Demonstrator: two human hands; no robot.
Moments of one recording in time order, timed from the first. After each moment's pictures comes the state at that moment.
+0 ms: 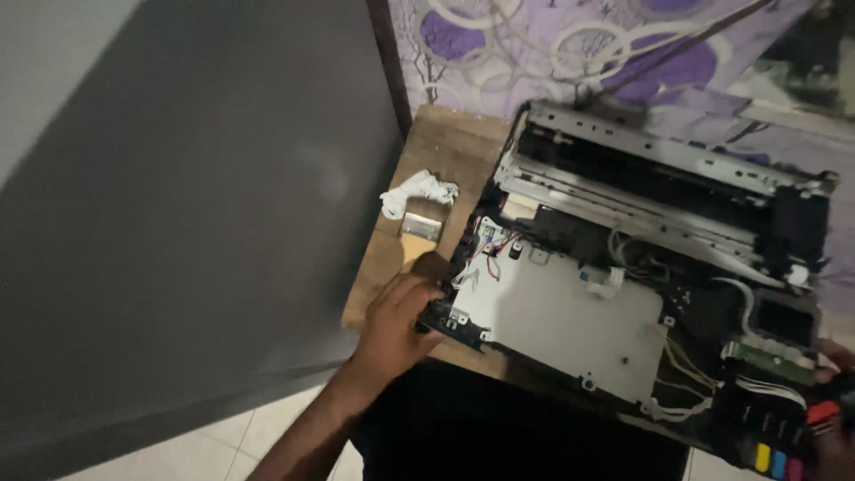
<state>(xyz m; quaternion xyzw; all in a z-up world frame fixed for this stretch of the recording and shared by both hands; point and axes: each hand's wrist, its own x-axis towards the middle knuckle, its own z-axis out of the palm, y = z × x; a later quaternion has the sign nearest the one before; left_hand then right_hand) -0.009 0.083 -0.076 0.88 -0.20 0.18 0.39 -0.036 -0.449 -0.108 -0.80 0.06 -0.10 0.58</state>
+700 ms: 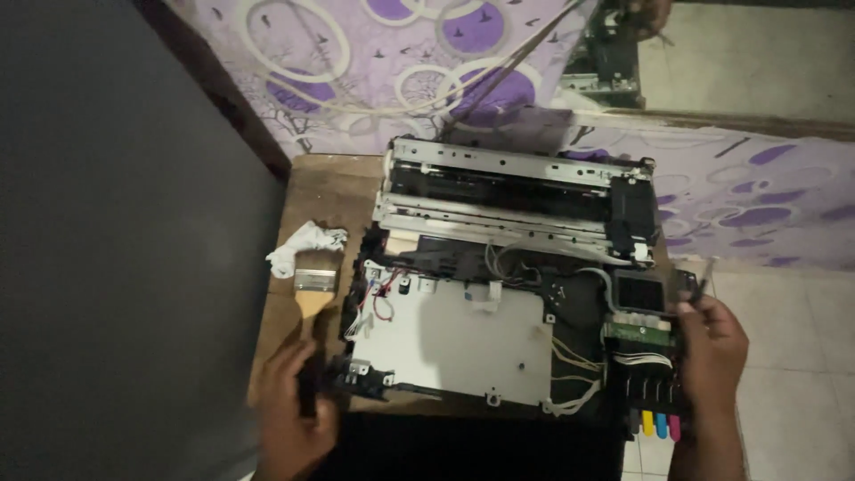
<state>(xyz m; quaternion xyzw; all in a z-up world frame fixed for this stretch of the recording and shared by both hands) -0.035 0.079 -0.080 0.92 -0.09 0.20 0.34 0.005 -0.427 -0.063 -0.83 0.30 -0.16 0.45</state>
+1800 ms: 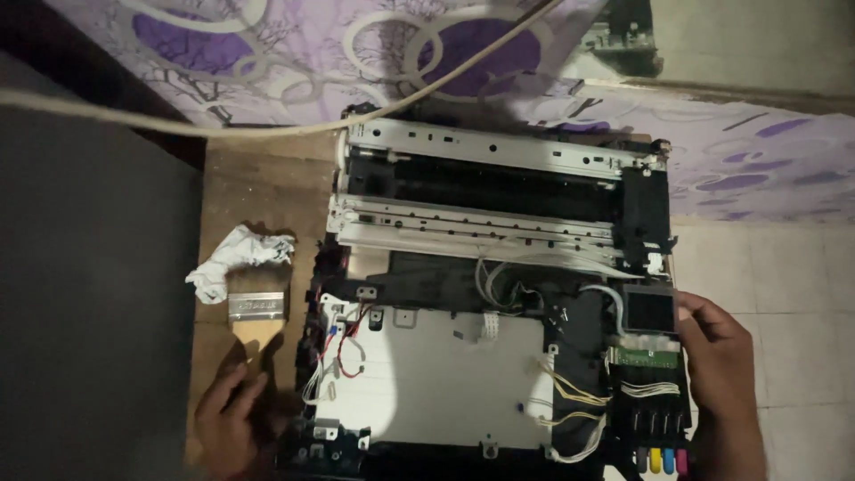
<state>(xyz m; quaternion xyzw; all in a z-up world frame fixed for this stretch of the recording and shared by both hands) -0.030 0.177 -0.272 0.96 -0.06 0.09 0.26 0.048 -0.388 -0.006 -0.81 0.41 -0.02 0.43</state>
